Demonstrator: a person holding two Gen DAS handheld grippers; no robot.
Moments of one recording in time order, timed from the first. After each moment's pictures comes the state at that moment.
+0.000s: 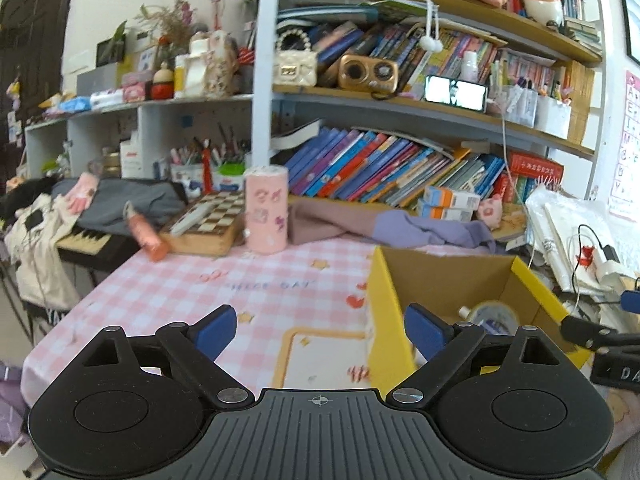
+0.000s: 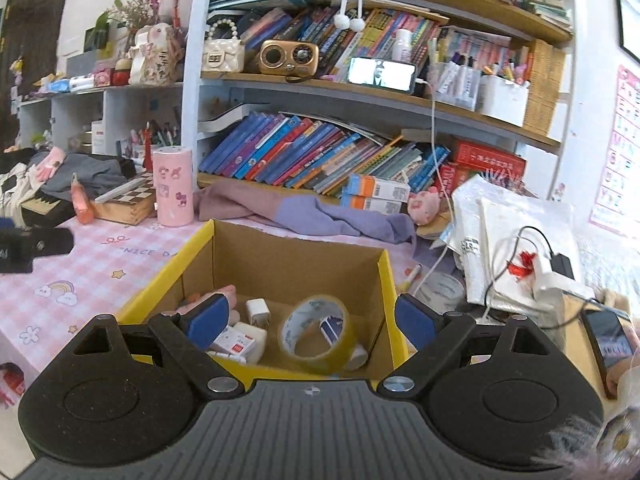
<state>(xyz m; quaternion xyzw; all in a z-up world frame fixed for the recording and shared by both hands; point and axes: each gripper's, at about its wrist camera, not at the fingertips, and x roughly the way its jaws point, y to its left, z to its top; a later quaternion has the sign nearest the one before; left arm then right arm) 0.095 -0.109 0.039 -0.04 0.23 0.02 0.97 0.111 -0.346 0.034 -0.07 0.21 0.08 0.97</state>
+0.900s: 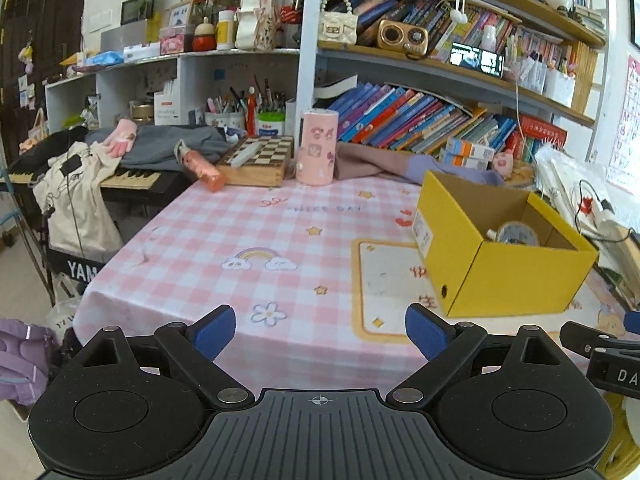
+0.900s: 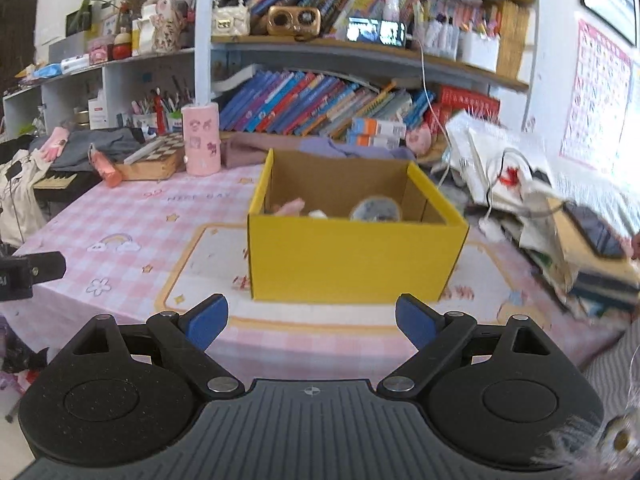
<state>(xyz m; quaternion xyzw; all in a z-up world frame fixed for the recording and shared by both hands) -0.002 -0.015 0.011 -0.04 0.29 0.02 0.96 -0.011 -0.244 0.003 -0.03 0.28 0.02 0.96</state>
